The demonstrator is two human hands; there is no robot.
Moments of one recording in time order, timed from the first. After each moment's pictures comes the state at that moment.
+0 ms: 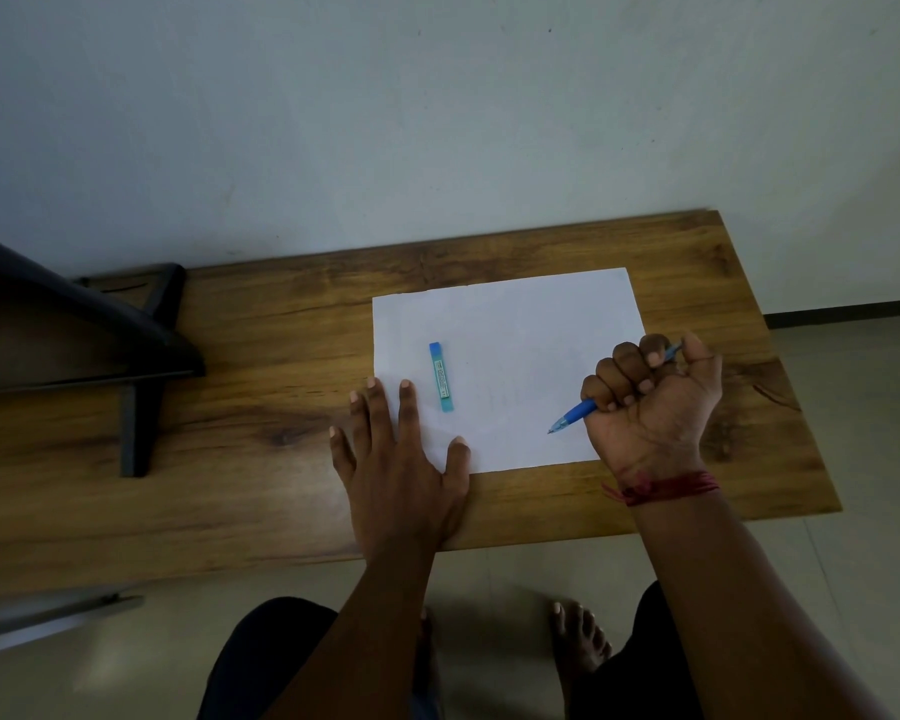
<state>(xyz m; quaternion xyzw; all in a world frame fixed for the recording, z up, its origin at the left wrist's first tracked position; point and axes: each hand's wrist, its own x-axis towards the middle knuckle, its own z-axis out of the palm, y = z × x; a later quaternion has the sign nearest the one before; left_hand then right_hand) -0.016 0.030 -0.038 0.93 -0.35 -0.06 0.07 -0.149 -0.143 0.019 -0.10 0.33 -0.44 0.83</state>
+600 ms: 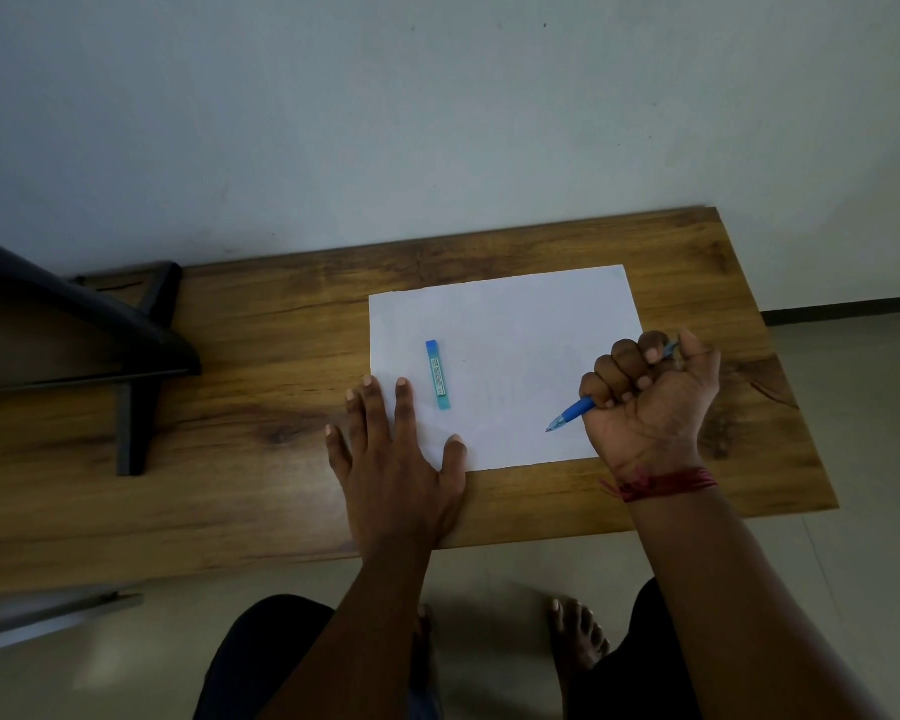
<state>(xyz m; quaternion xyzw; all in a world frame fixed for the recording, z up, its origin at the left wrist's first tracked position) -0.016 0.032 -0.034 0.93 -0.35 -0.06 0.07 -0.150 -0.143 0.021 -0.11 0.34 -0.44 0.82</state>
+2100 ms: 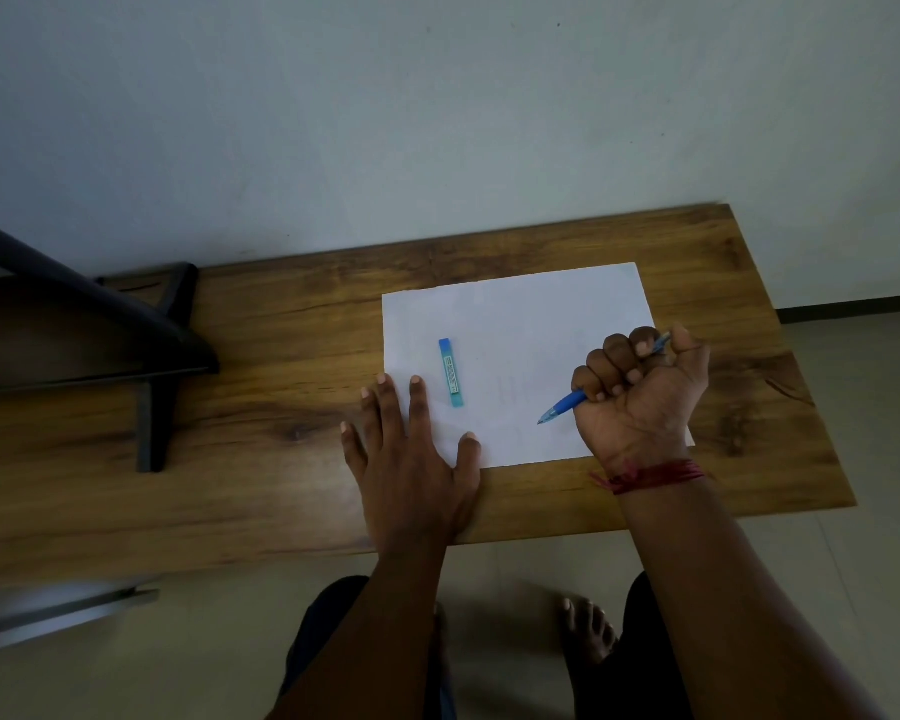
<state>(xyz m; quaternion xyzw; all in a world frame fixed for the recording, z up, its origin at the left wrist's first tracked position) -0.016 0.030 -0.039 0.93 -0.35 -0.06 0.07 -0.132 -0.136 0.020 -0.08 0.33 -0.44 0.83</state>
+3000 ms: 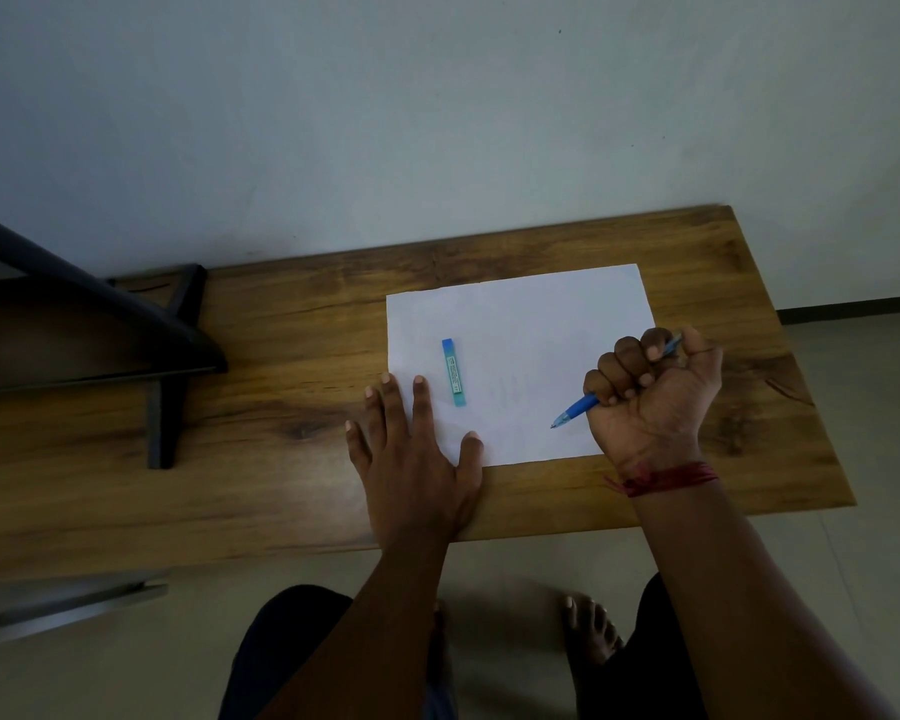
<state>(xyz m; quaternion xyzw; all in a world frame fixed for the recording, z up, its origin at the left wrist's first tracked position) -0.016 0.030 -0.036 0.93 -0.35 -0.07 0.07 -0.142 -0.139 0.022 -0.11 0.33 -0.44 0.83</state>
